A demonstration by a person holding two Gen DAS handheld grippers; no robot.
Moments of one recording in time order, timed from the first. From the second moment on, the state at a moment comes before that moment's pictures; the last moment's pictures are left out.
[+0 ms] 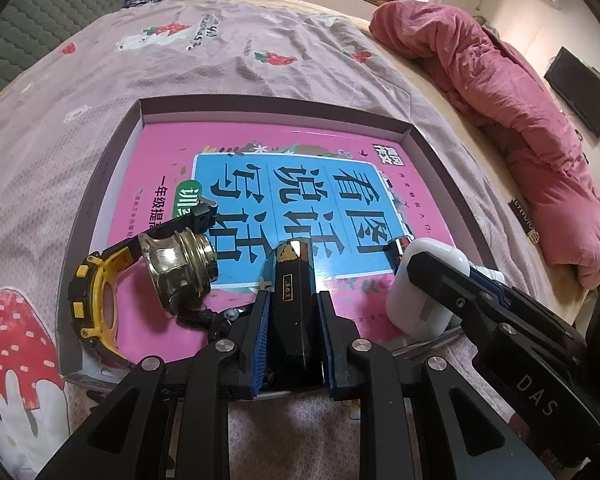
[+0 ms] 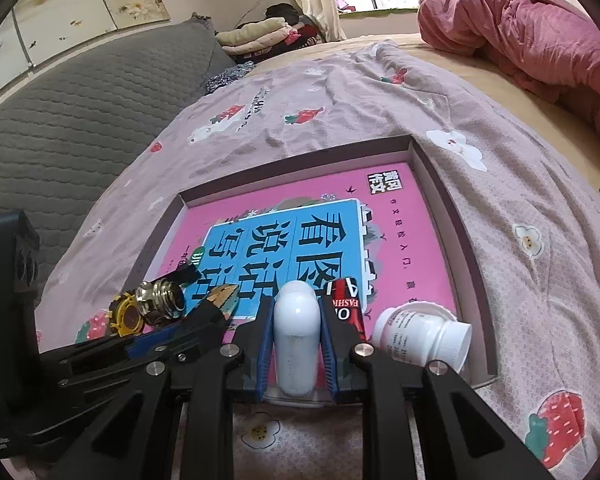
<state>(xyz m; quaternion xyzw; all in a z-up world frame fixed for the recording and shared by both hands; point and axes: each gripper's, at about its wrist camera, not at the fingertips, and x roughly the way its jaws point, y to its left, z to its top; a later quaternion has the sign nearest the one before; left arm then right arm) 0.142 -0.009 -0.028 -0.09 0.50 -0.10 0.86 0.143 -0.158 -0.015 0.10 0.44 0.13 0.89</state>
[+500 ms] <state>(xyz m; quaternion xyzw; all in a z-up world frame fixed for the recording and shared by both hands) 0.142 -0.008 -0.029 -0.10 0.50 -0.10 0.85 0.143 -0.146 -0.018 0.06 0.44 0.12 0.89</state>
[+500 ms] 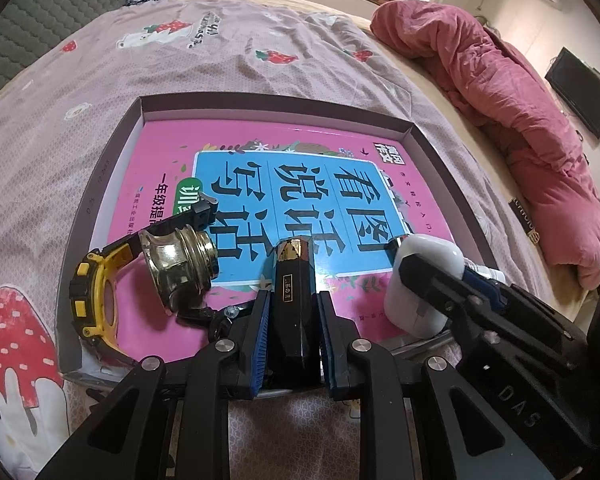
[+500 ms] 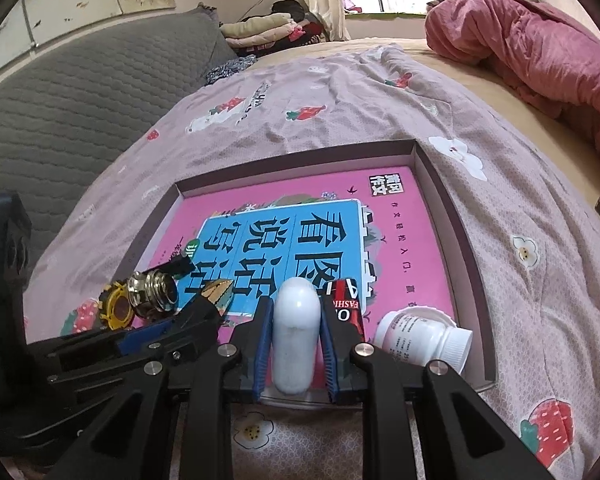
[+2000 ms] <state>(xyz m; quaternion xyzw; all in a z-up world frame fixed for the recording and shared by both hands) 0.141 -0.004 -0.025 -0.10 0.51 -0.10 0.85 0.128 -0.144 -0.007 0.03 0.43 0.11 0.89</state>
